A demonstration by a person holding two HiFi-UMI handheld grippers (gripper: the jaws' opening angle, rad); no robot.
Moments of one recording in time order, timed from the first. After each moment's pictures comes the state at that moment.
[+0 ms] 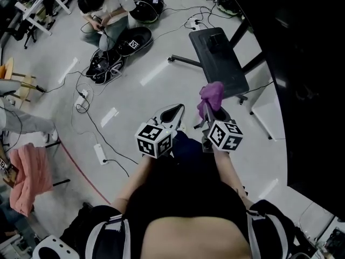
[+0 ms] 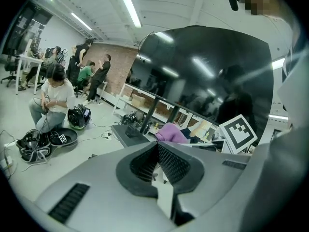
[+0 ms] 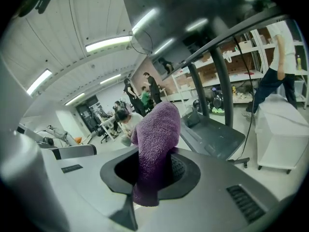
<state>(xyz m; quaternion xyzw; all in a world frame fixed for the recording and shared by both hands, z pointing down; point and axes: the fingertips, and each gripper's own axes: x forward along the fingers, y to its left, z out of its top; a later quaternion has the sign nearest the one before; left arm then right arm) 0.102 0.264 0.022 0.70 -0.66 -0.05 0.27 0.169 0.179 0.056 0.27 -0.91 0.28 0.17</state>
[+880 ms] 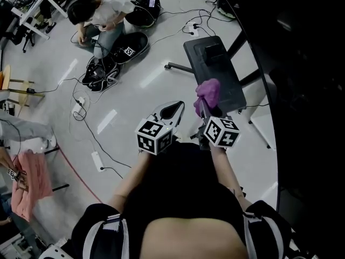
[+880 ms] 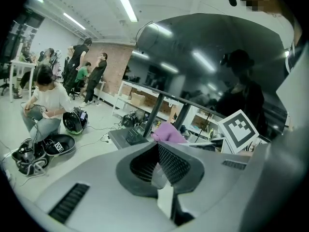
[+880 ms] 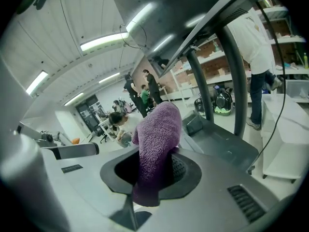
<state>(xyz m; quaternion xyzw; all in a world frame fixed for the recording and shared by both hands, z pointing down) 0.068 0.150 0.032 0.71 -0.66 -0.02 0.26 0.123 0.074 0.070 0.26 -0.91 0.28 0.18</state>
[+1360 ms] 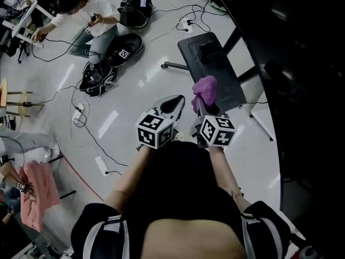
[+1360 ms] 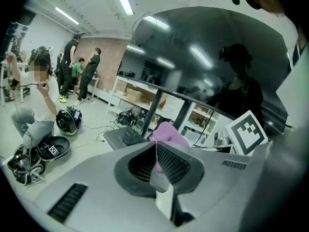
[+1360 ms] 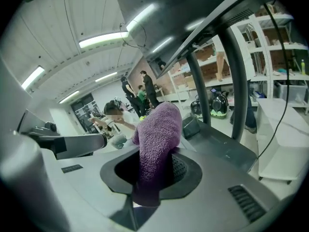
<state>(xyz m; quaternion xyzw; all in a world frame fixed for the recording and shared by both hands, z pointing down) 0.057 0.109 0.035 0.73 -0.63 0.00 0.27 0.111 0.056 0.075 0.28 -0.90 0.27 0.19</state>
